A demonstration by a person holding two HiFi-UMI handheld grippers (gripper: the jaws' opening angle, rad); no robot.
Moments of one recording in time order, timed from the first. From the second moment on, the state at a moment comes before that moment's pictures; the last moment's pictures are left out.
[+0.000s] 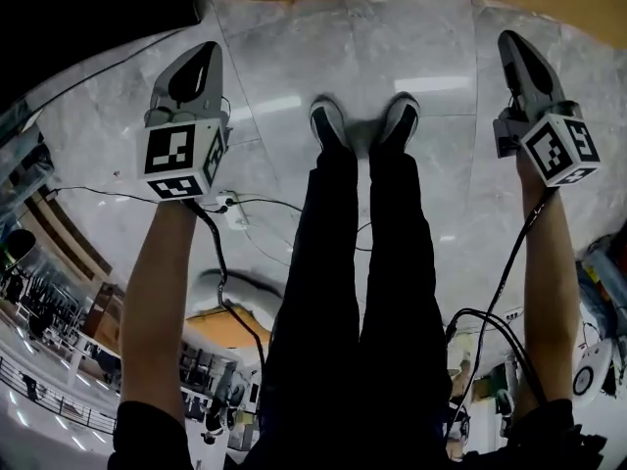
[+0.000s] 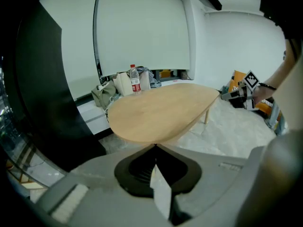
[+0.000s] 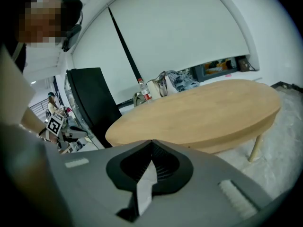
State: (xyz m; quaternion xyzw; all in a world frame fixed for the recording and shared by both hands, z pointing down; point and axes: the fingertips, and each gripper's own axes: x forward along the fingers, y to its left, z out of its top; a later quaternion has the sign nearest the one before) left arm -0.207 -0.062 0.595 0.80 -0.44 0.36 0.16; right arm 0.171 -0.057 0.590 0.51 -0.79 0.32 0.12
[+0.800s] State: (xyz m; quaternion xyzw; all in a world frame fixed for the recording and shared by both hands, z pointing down) left arm -0.191 -0.093 0.718 0.80 -0.47 0.32 0.21; right arm 0.140 -0.045 0.730 0.45 -0.79 0.42 0.03
